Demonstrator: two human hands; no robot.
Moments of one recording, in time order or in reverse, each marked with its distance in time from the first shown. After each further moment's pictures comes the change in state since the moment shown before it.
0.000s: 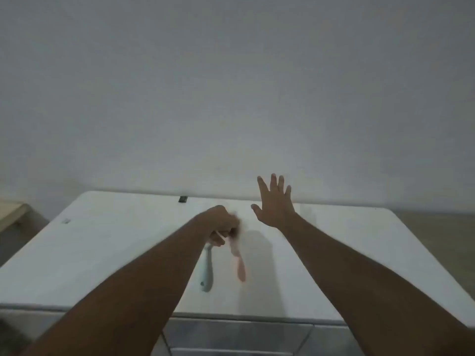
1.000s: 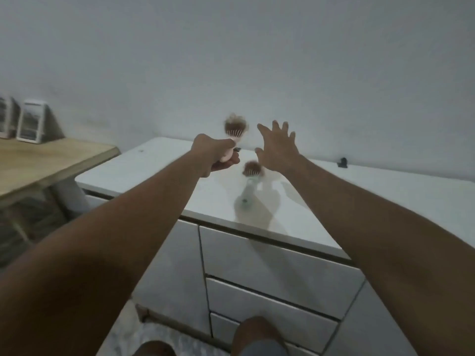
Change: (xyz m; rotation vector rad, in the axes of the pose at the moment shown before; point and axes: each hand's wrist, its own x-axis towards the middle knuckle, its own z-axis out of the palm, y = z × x) left_hand -0.075 -0.113 0.007 -0.775 0.579 0.200; right_hand -0.033 -0.110 0.031 0.223 0.234 -0.283
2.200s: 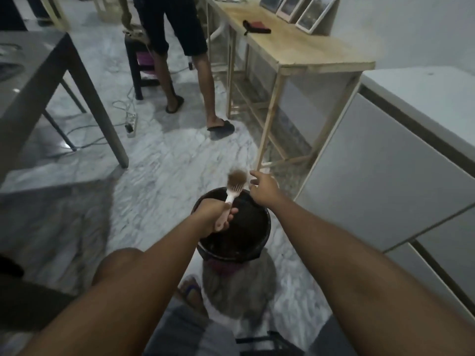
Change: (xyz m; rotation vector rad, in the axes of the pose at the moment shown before) left_hand -0.316 -0.387 -0.334 -0.544 0.674 -0.697; right_hand -0.335 -0.464 0.227 0.722 -0.958 -0.504
